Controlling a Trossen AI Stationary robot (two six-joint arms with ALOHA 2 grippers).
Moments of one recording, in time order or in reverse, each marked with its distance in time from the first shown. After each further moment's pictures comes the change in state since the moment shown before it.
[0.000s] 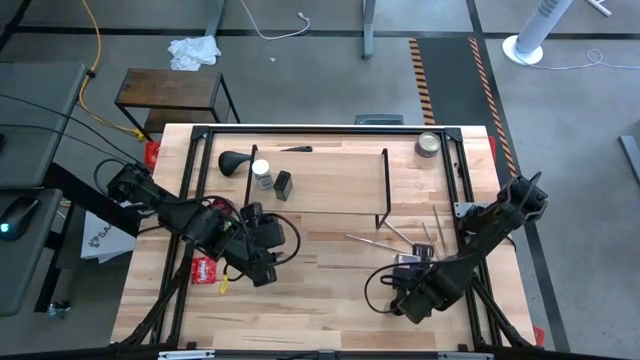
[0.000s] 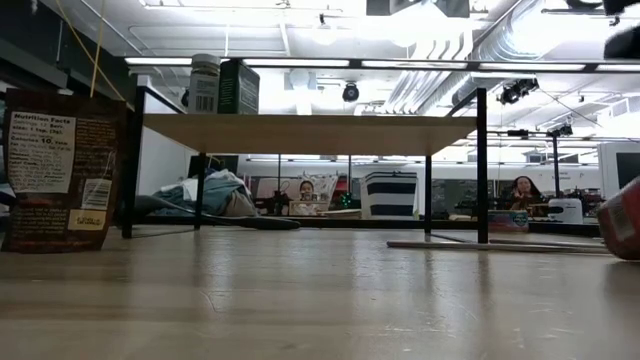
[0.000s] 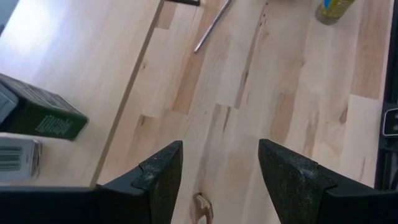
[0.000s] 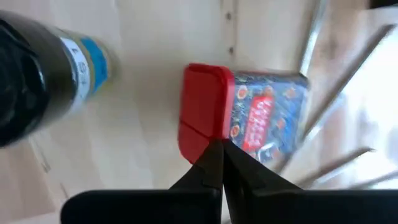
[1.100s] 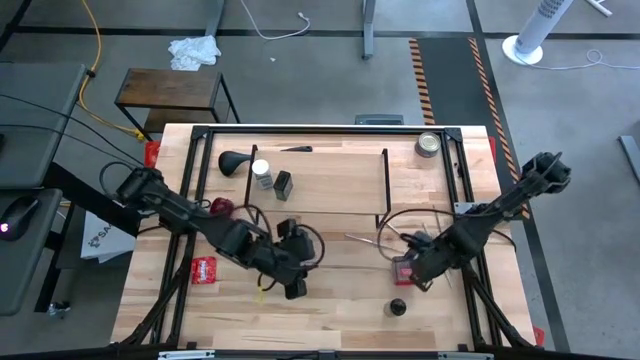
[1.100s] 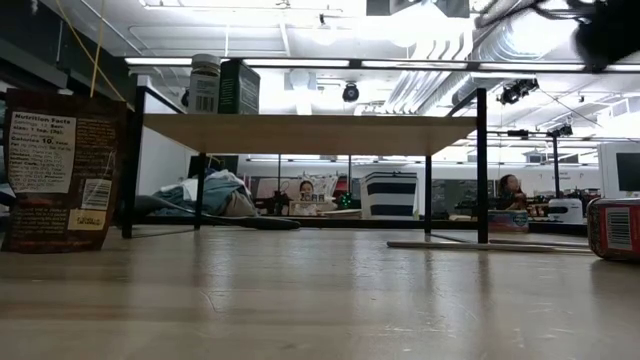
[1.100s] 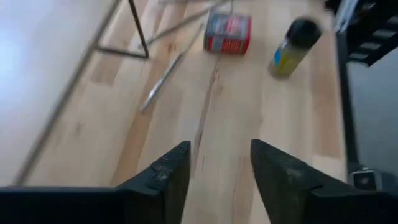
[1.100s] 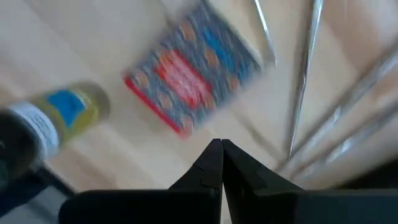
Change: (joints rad) left arm 0.044 0.085 -0.179 0.549 0.040 0.155; right arm -0.150 -0.367 -0.312 0.145 -0.233 0.481
